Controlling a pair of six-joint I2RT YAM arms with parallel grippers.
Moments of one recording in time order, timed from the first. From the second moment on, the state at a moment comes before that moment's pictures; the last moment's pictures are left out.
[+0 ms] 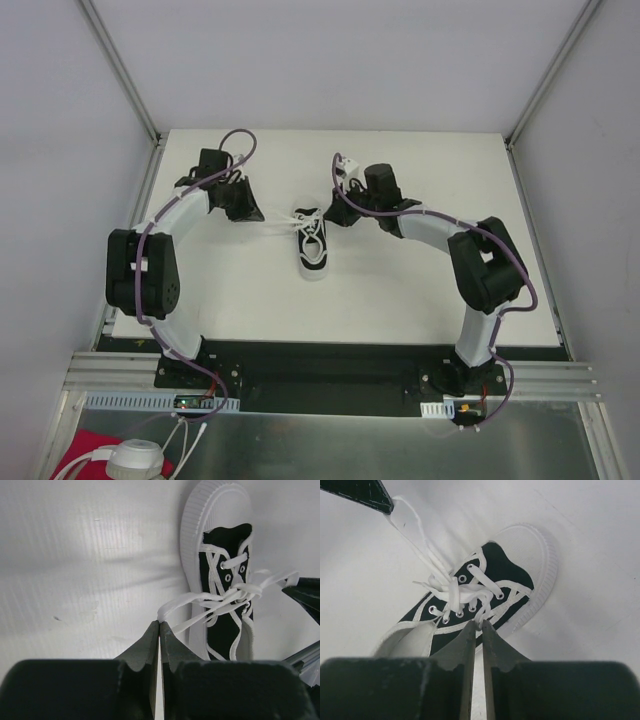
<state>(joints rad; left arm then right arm) -0.10 1.69 1.20 -0.51 0.43 -0.41 0.53 1.86 1.17 0.15 -0.54 0.04</state>
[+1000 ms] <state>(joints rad) -0.13 1.74 1.26 -0.52 0.44 -0.41 0.77 1.87 1.45 -0.22 -0.22 -0.31</state>
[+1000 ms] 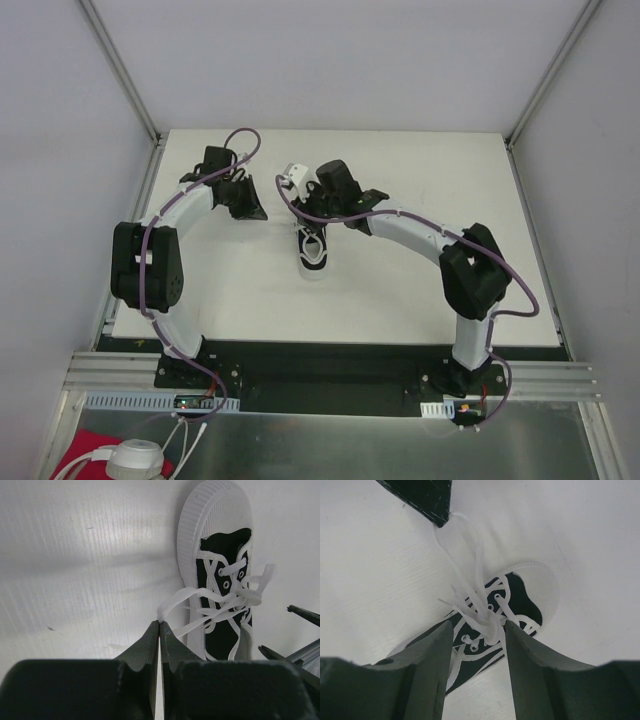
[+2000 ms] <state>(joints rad) -0.13 1.74 1.26 -0.52 0.44 -0.41 0.78 1.98 1.50 -0.31 -0.24 -0.34</state>
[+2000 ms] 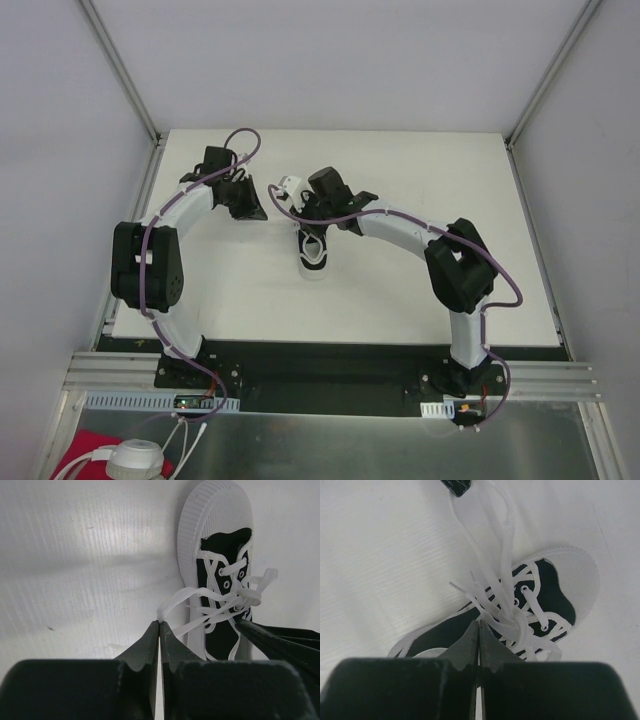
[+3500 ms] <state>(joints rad) -0.13 1.74 1.26 -0.52 0.44 -0.41 0.80 2.05 1.53 -0.23 -0.22 -0.26</state>
